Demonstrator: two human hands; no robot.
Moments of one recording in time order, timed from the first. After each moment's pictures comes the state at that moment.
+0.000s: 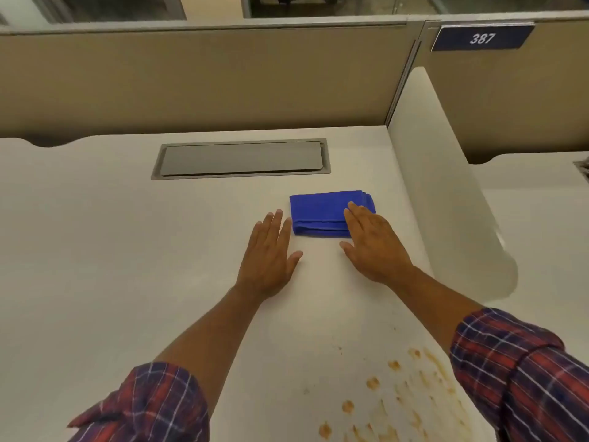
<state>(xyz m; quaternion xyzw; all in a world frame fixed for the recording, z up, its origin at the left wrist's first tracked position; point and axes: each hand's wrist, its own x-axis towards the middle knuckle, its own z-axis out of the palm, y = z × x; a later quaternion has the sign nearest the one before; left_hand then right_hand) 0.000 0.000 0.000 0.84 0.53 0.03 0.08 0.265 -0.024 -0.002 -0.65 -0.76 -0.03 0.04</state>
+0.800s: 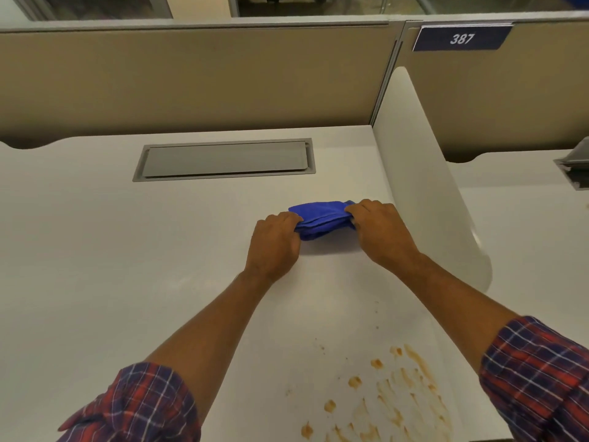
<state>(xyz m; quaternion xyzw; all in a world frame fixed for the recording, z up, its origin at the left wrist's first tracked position) 0.053 0.011 0.025 0.82 0.51 0.24 0.15 0.298 -0.016 0.050 -0.65 -0.75 0.00 0.11</state>
